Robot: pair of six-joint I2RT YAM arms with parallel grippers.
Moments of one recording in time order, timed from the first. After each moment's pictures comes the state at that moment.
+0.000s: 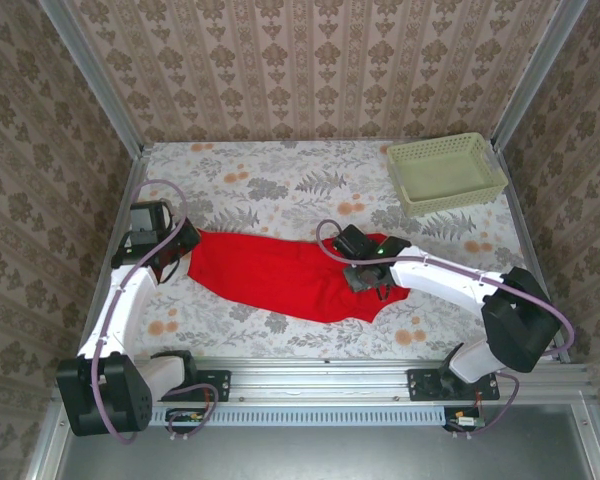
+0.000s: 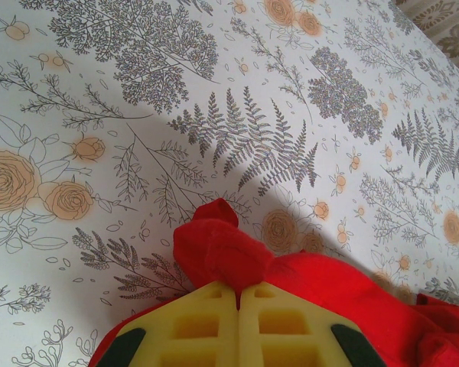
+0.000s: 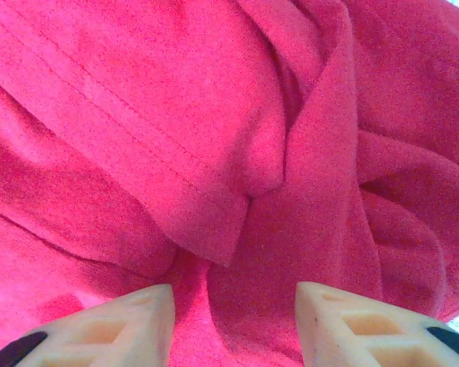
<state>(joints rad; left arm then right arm) 0.01 1.10 0.81 -0.50 0.21 -0.53 0.74 1.49 0.97 -0.74 0.28 0.31</state>
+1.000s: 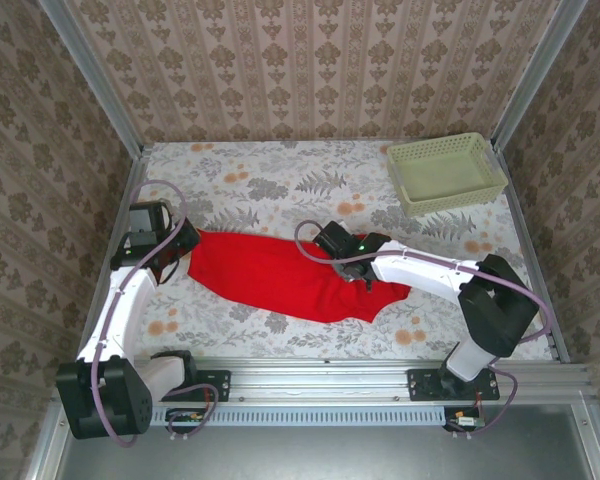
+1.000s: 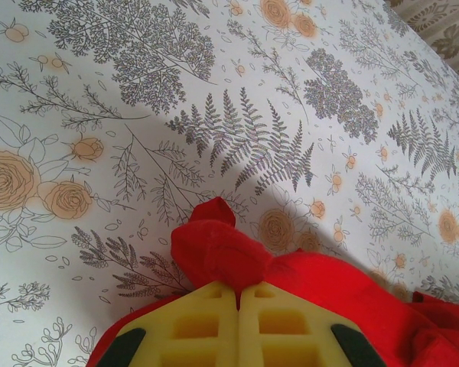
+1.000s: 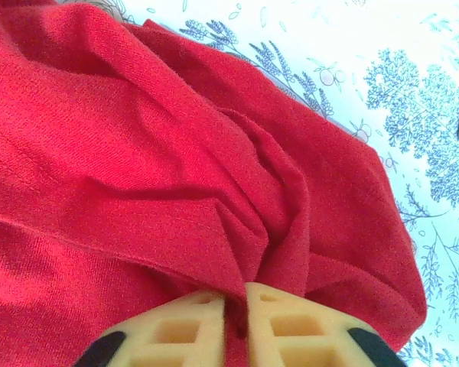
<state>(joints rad) 0.01 1.08 0.81 -0.50 0.22 -0.53 0.78 1.62 1.07 -0.66 0.50 0.18</state>
